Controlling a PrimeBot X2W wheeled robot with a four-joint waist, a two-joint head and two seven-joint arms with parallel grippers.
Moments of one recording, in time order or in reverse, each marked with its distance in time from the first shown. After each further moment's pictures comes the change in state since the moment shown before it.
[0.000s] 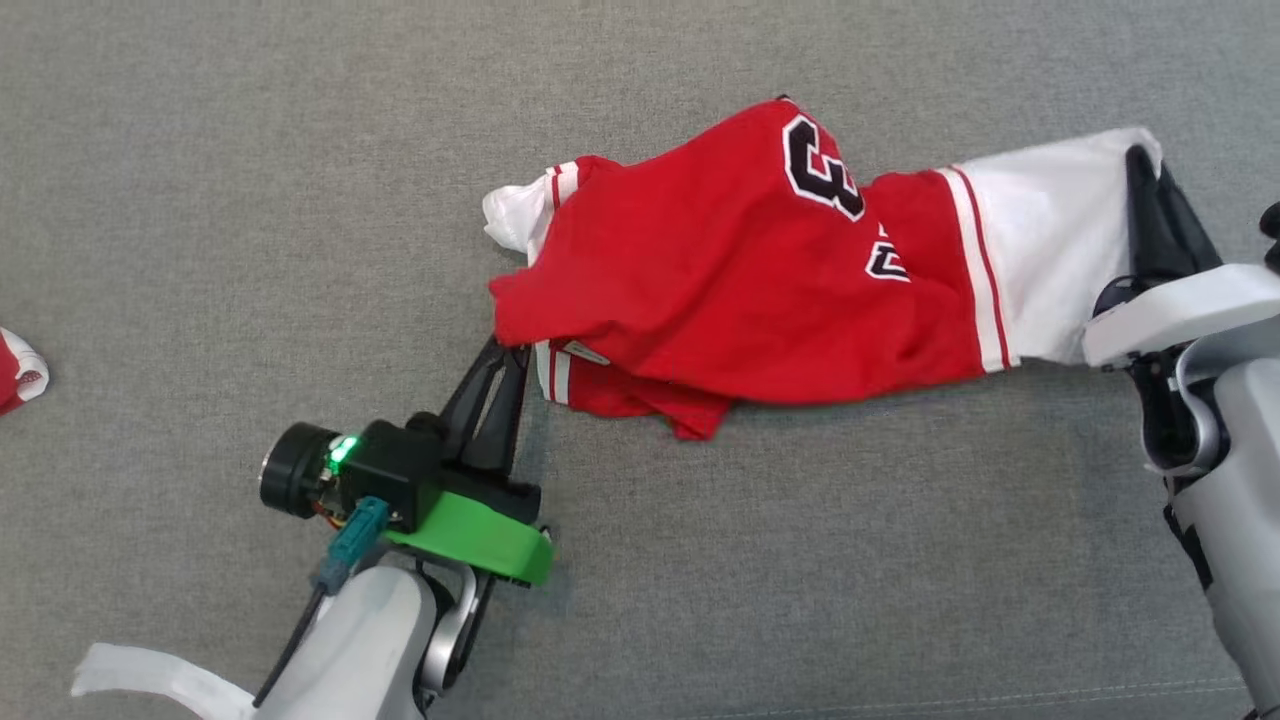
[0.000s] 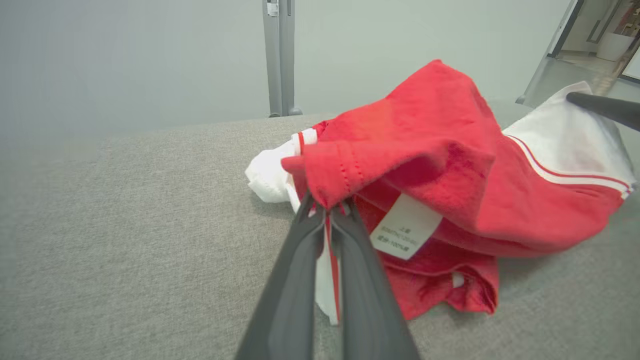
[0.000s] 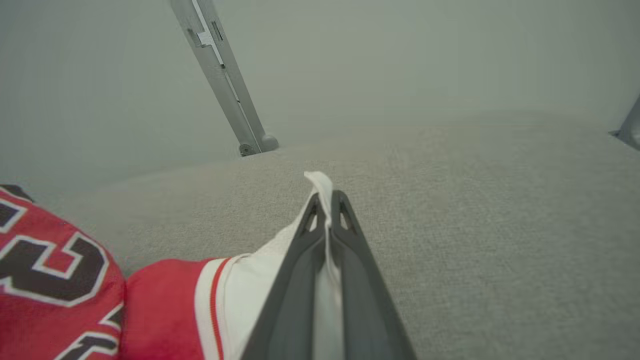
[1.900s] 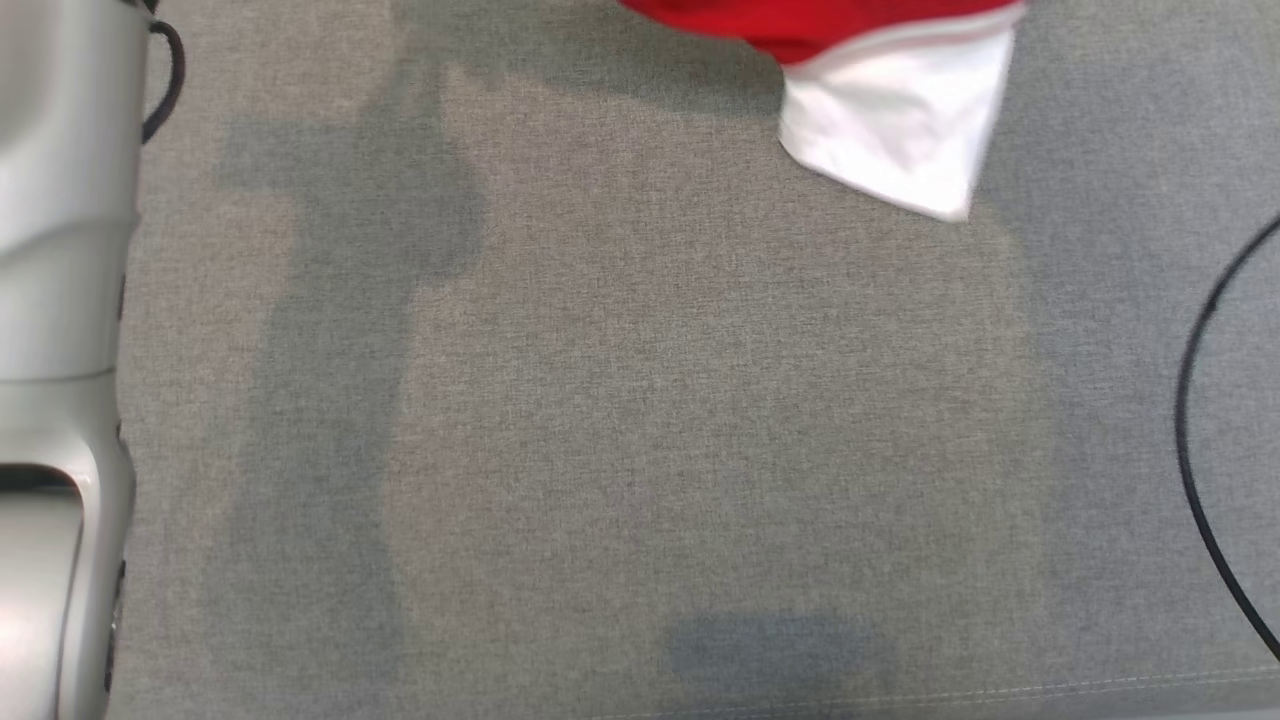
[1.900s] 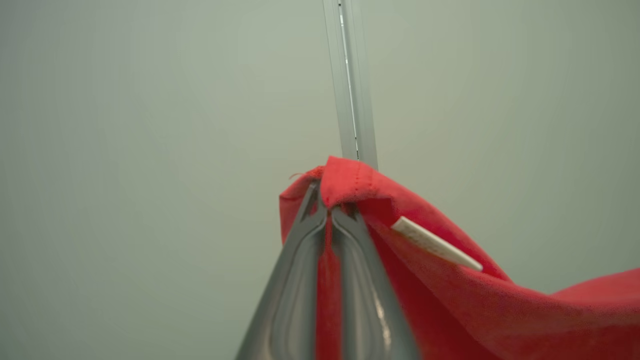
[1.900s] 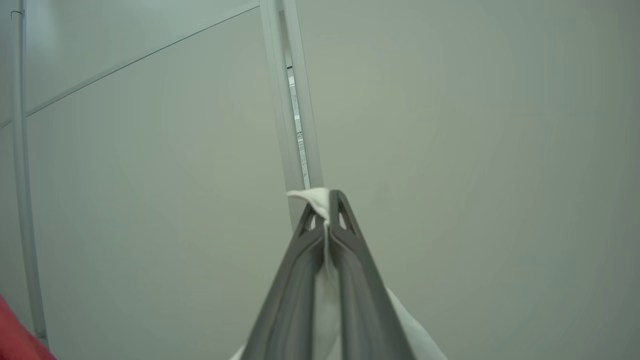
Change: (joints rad) left arm -1.063 0.025 0.180 0.391 -0.048 -0.101 0.059; right arm -0.889 0.059 0.045 -0.044 -0.026 -0.001 0.080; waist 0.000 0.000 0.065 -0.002
